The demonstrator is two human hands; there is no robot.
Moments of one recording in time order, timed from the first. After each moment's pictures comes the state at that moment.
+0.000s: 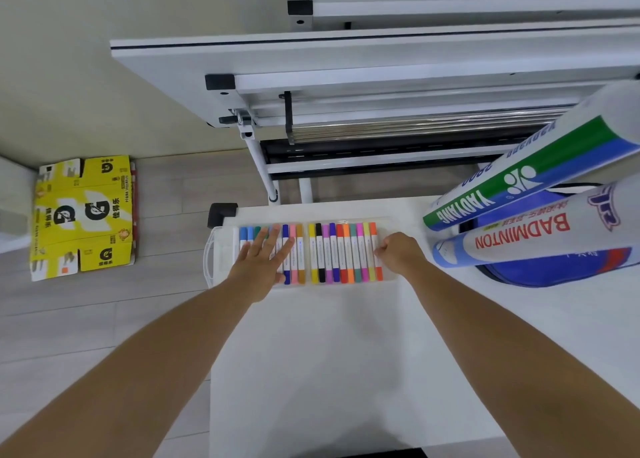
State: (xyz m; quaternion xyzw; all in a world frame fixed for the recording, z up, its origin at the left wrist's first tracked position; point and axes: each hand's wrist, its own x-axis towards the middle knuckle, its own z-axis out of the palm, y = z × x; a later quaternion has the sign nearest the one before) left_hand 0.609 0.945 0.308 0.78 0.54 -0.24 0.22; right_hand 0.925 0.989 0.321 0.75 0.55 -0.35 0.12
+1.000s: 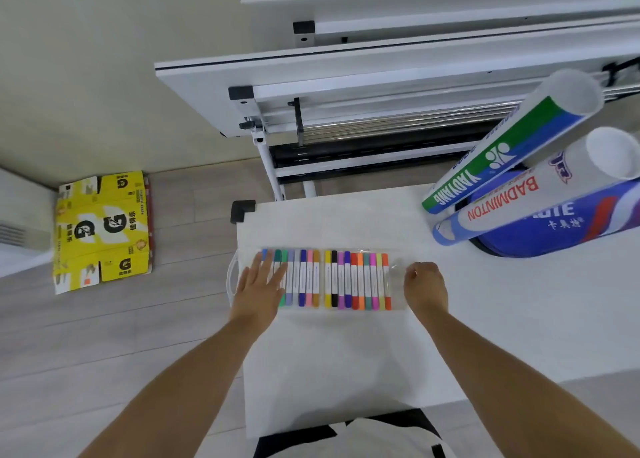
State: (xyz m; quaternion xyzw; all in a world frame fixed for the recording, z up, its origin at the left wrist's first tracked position) left_hand 0.577 0.844 0.325 0.76 0.61 -0.14 0.17; right_hand 0.922 0.857 0.352 0.85 0.43 -0.29 -0.04
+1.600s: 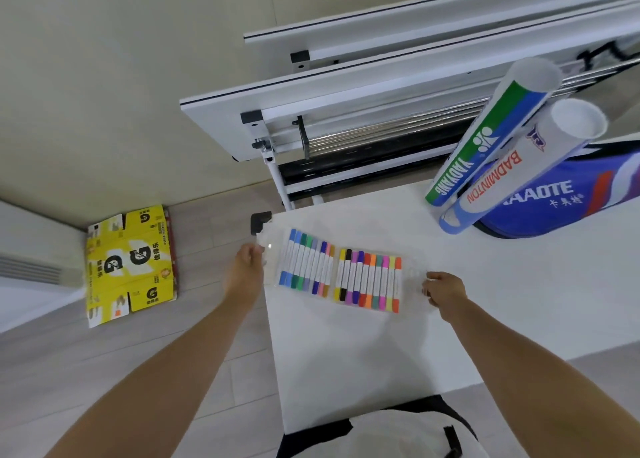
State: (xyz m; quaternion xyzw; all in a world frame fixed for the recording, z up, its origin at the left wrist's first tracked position) left_hand 0.538 0.880 0.405 0.48 0.75 0.23 0.39; right_hand 0.928 0.822 0.347 0.84 0.13 -0.47 -0.22
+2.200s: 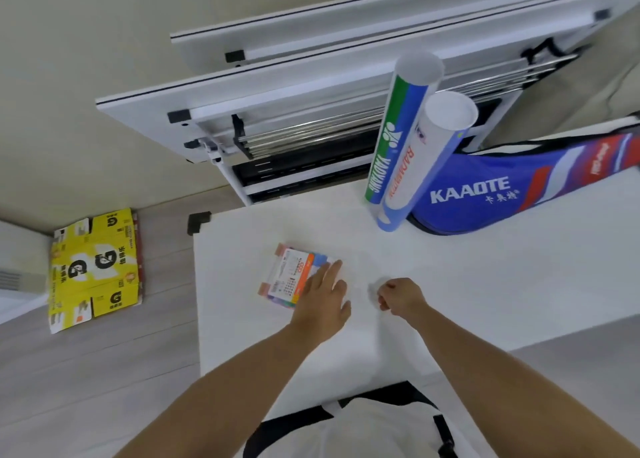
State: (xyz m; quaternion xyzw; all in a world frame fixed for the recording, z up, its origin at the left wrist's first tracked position) left_hand 0.799 0.793 0.357 0.85 0.50 0.02 0.17; right_hand 1.007 0.796 0.361 0.79 0.33 -0.51 -0.08
